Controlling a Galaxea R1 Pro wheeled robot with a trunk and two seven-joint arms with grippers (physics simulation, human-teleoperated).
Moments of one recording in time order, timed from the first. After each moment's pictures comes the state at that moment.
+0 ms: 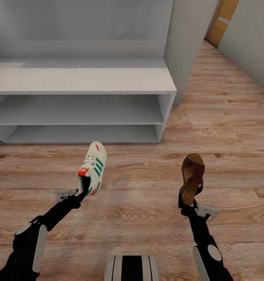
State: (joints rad) left arm -0.30 -0.08 0.41 -1.48 0.06 0.41 -0.69; right arm -0.18 0.07 -0.09 -1.32 -0.12 -0.19 -0.08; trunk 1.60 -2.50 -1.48
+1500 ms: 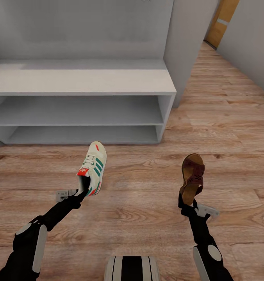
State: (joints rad) left arm -0.30 -0.08 0.41 -1.48 0.06 0.41 -0.69; right arm -0.18 0.07 -0.09 -1.32 -0.12 -0.19 -0.08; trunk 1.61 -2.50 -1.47
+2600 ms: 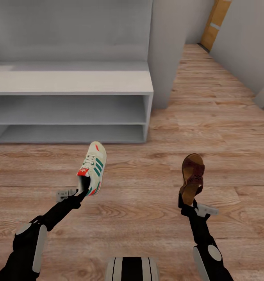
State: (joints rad) left arm -0.30 -0.08 0.41 -1.48 0.06 0.41 -0.69; right arm -0.18 0.07 -0.09 -1.32 -0.12 -0.19 -0.08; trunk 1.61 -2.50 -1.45
